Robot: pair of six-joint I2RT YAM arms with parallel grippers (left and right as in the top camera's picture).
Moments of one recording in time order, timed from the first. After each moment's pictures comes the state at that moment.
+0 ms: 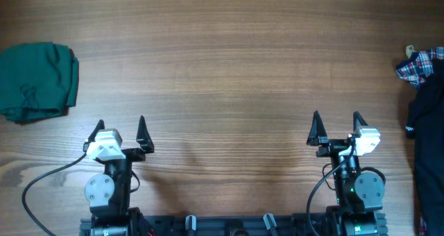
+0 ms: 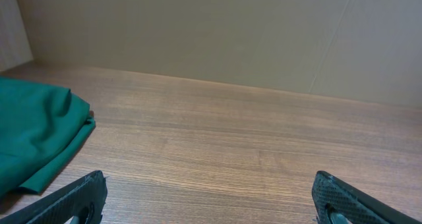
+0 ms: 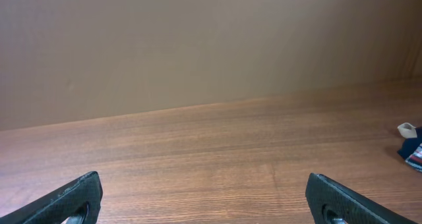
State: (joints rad) left arm 0.09 0.01 0.01 -0.07 0.04 -0.12; right arm 0.08 0.01 0.01 0.01 0.05 0.15
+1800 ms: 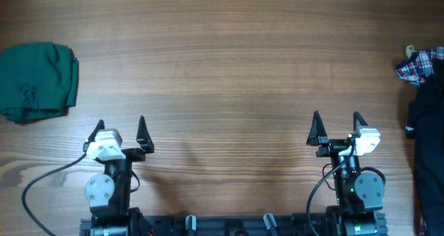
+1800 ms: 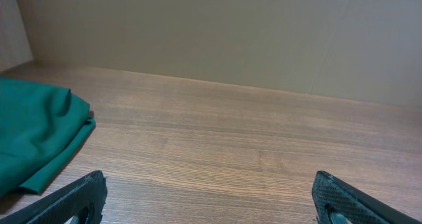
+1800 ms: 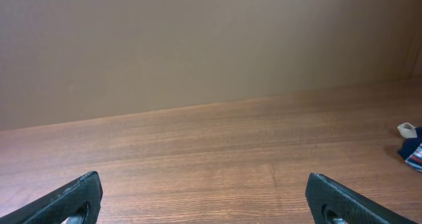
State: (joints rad) left arm 0.09 0.01 0.01 -0.07 0.04 -0.12; right arm 0.08 0.01 0.01 0.01 0.05 0.15
